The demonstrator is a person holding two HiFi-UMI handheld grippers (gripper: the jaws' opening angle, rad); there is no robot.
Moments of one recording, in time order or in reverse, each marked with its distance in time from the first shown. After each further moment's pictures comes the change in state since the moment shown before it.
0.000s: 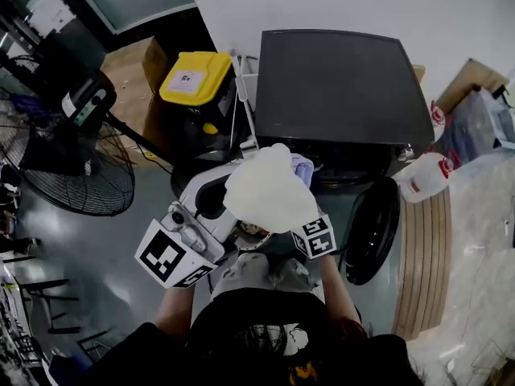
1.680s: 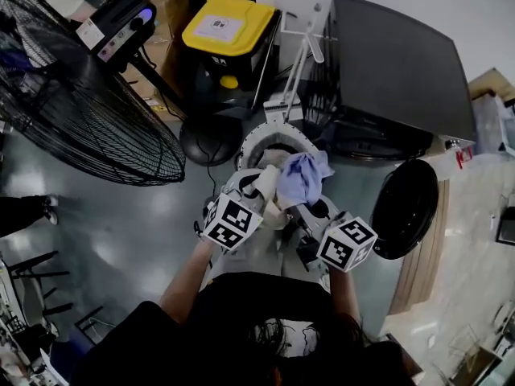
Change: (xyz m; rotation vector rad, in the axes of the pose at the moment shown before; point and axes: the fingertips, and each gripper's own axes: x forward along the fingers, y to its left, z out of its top) left arm -0.218 0.136 -0.282 0.020 0.753 0.055; right arm 0.050 0.215 0.110 0.402 -0.227 0.224
